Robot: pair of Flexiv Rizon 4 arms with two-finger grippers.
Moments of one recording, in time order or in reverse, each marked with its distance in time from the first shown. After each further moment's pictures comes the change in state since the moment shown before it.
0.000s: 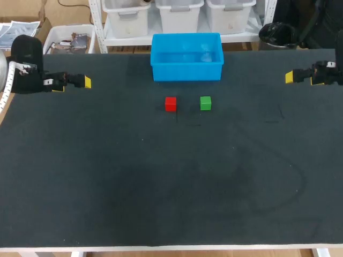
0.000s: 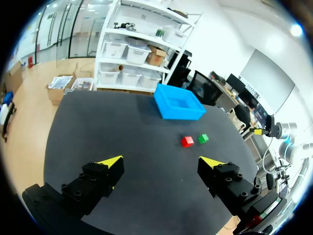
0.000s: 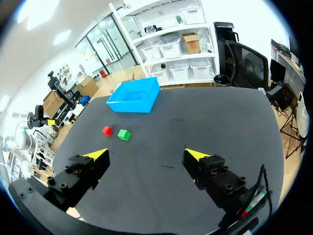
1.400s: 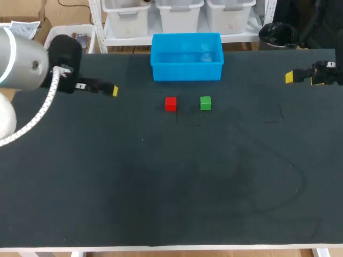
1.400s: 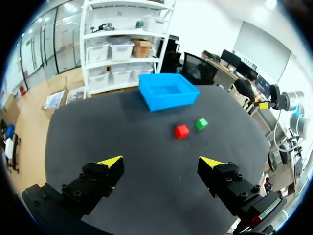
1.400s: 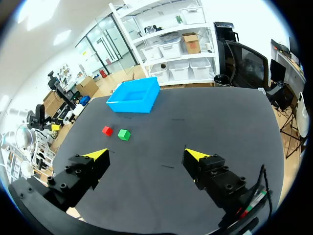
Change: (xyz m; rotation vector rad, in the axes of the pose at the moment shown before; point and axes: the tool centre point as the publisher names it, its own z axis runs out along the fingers) left arm 0.007 -0.046 0.042 -0.056 0.103 0.219; right arm 0.000 0.000 0.000 0.000 0.000 0.000
